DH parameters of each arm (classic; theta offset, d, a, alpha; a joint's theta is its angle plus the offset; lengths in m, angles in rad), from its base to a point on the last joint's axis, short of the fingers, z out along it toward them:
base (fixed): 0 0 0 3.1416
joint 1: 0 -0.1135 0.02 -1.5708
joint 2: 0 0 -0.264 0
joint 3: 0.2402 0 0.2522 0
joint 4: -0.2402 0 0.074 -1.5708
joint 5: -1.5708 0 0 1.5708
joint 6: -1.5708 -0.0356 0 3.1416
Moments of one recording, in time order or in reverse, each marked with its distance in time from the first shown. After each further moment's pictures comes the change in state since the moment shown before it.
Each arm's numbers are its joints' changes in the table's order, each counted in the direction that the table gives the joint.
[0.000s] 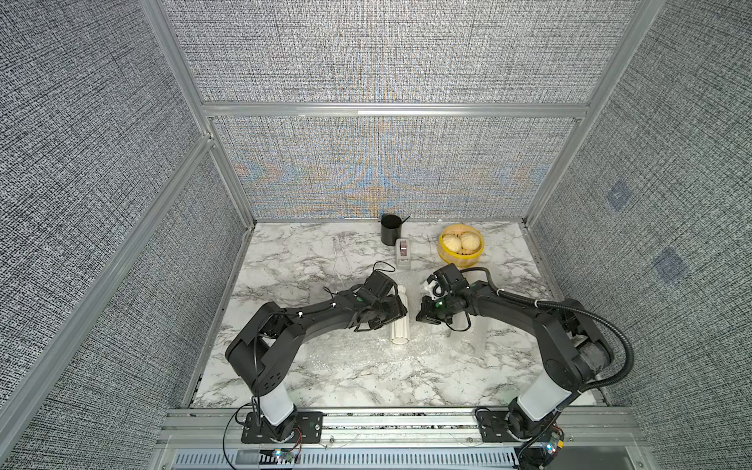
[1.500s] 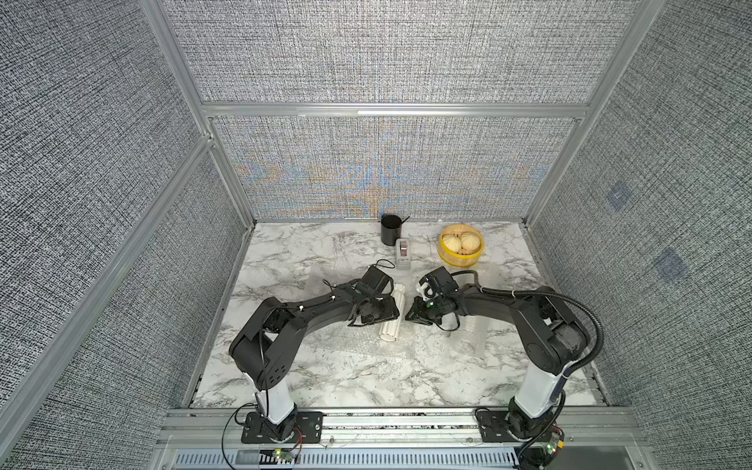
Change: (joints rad) left arm -0.050 -0.010 0.027 -0.097 -0.017 -0.208; right arm -0.024 -0.128 0.001 0.163 0.022 -0.078
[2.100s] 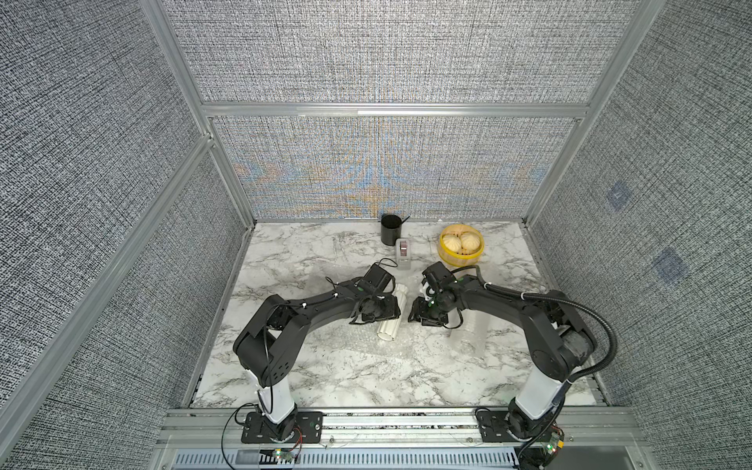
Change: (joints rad) left arm 0.000 -0.030 0.046 -0.039 0.019 -0.077; right arm -0.029 0.017 0.121 -0.292 -0.100 0.050
